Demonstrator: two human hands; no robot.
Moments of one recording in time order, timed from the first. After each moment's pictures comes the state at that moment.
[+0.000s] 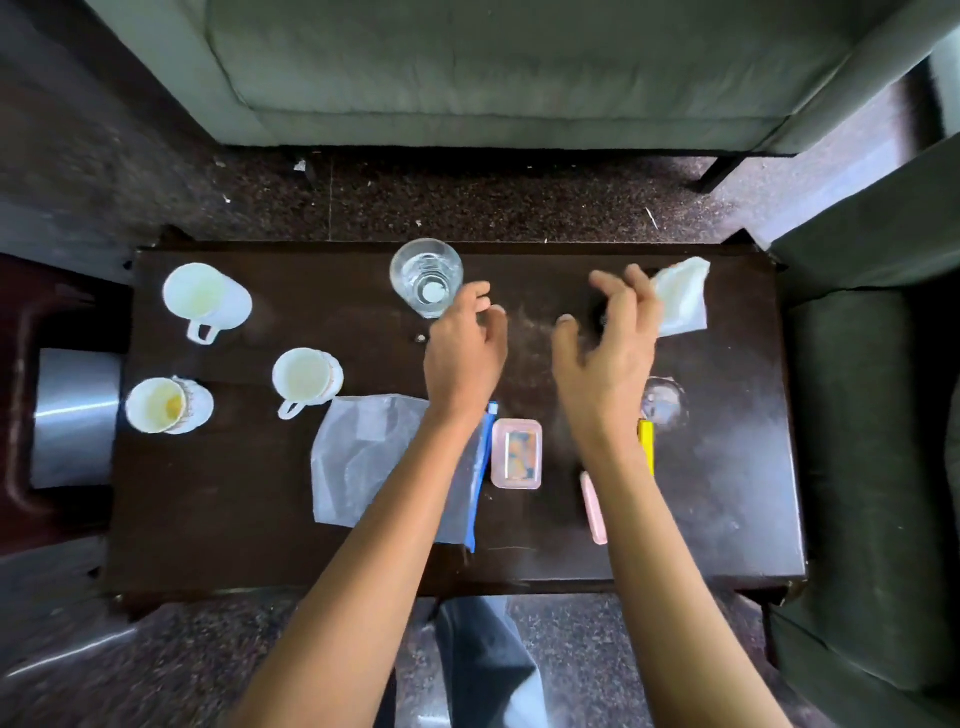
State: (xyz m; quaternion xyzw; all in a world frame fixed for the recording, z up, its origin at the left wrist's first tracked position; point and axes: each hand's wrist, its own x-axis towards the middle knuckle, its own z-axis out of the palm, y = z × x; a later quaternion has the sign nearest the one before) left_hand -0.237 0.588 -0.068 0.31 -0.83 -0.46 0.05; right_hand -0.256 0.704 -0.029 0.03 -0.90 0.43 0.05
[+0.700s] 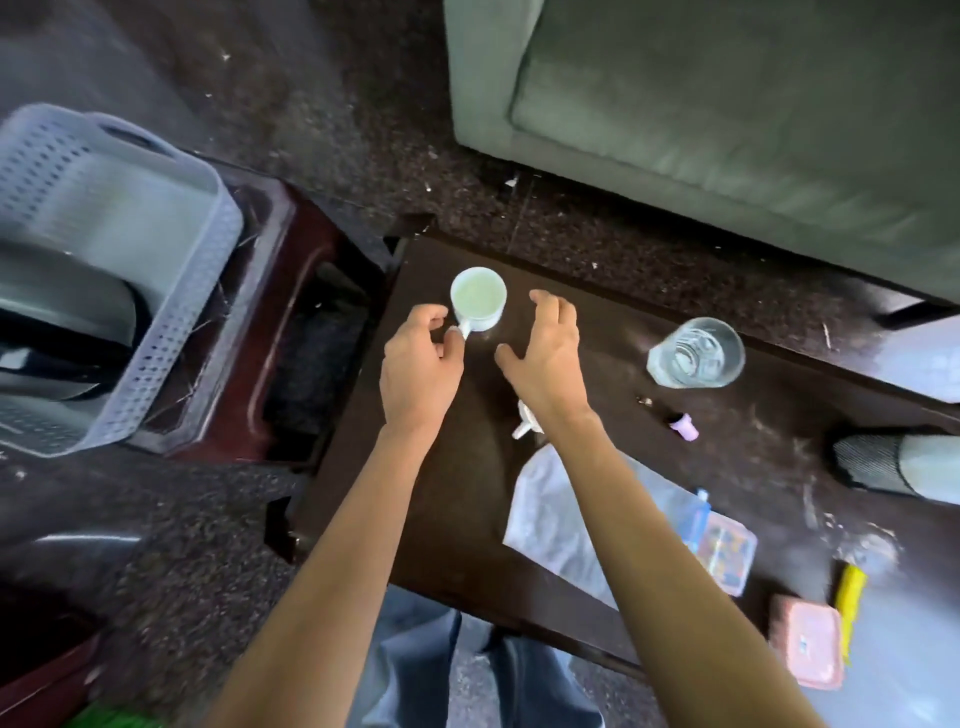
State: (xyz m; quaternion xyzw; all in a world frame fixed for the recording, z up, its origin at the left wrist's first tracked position) left_hand -0.094 0.305 -0.065 0.48 -0.78 -0.39 0.10; right_hand -0.186 0.397 -0.067 0.23 -0.88 0.33 -0.24
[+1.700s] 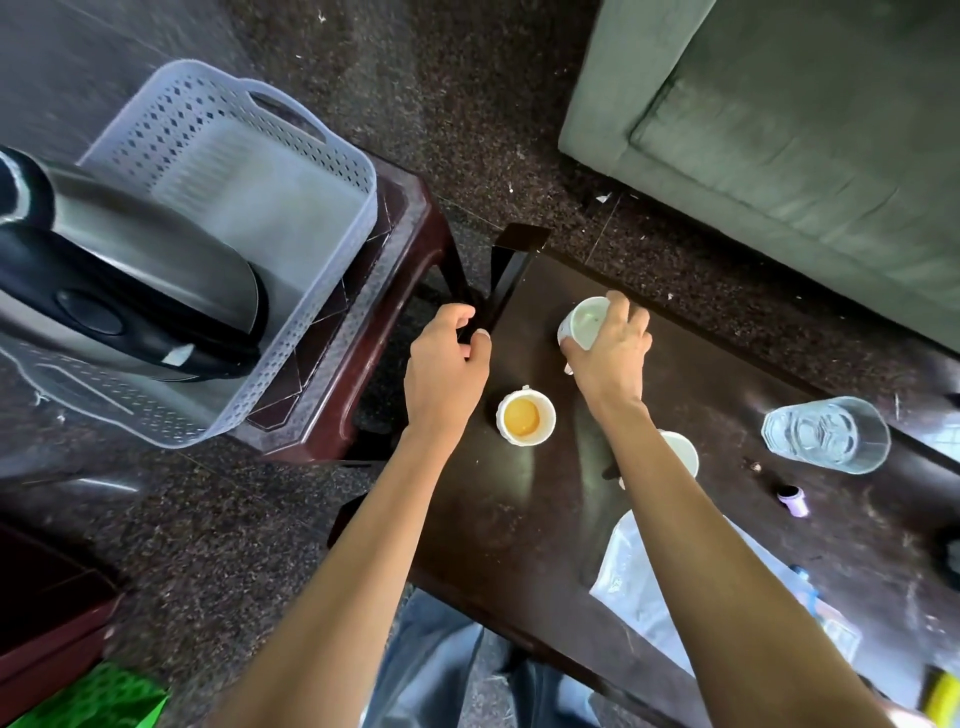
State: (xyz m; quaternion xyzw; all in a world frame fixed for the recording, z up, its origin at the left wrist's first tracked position) left_hand -0.036 0.202 -0.080 0.52 -0.73 -0.43 0.11; right_hand -0.178 0.291 -0.114 0.19 -0.94 0.19 -0.20
